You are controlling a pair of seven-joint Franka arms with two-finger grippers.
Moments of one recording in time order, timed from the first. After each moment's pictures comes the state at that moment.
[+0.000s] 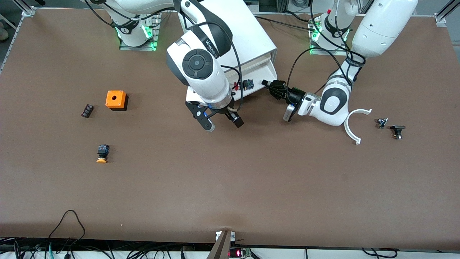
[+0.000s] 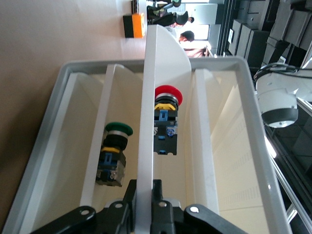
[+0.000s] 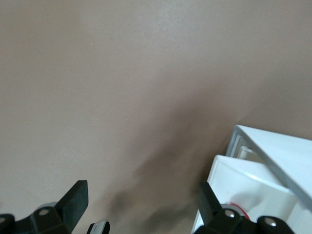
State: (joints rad) left arm -0.06 0.57 -0.18 -2.12 -1.27 1.60 1.09; right arm 0.68 0.71 0.05 -1.07 0.14 1.87 1.61
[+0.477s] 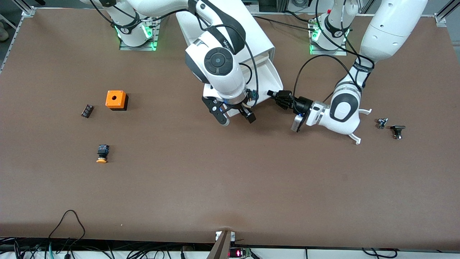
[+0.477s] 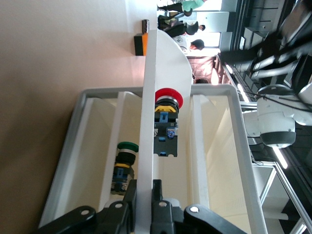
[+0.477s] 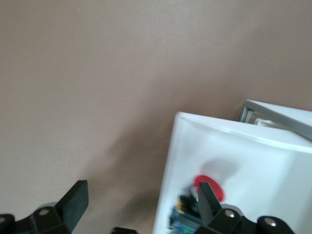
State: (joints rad) left arm 0.00 0.60 -0.17 -2.00 -1.21 1.60 0.99; right arm 0.75 0.76 0.05 -1.07 0.14 1.92 1.68
